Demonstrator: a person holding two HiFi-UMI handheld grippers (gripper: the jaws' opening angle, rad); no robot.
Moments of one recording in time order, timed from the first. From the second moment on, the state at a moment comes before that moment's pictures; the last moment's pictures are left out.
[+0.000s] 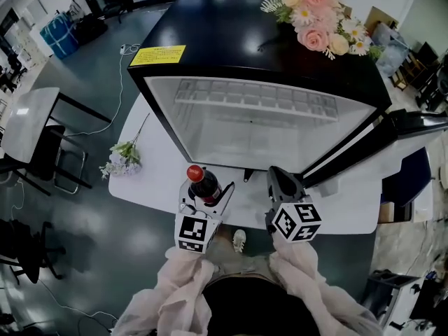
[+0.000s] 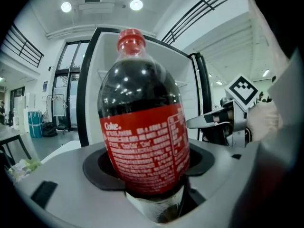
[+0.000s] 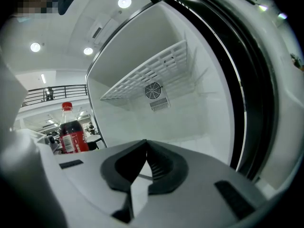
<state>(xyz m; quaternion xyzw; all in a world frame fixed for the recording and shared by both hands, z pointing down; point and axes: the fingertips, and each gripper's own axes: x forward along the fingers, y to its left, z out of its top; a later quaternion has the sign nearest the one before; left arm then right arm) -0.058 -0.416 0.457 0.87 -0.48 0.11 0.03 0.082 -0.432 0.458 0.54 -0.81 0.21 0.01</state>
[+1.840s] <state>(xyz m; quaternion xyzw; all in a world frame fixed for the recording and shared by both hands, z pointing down) 0.050 -0.585 0.468 0.93 -0.35 0.11 -0.06 0.112 -0.455 0.487 0.60 -0.76 0.25 0.01</state>
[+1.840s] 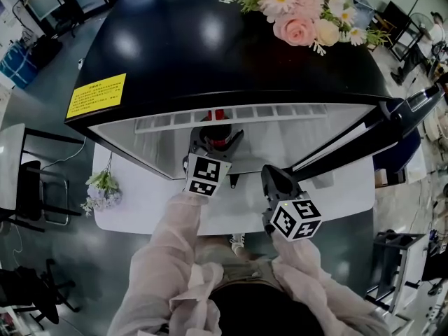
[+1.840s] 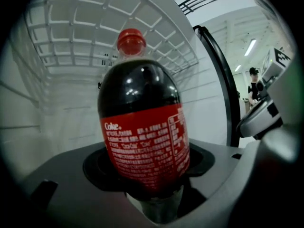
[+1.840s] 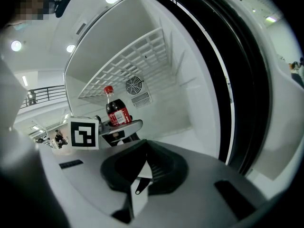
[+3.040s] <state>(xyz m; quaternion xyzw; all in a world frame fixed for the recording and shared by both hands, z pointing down) 0.052 -0.594 0.476 0.94 -0.33 0.08 -0.07 0.117 -0.451 0.498 0.61 -0.74 0.27 0.00</state>
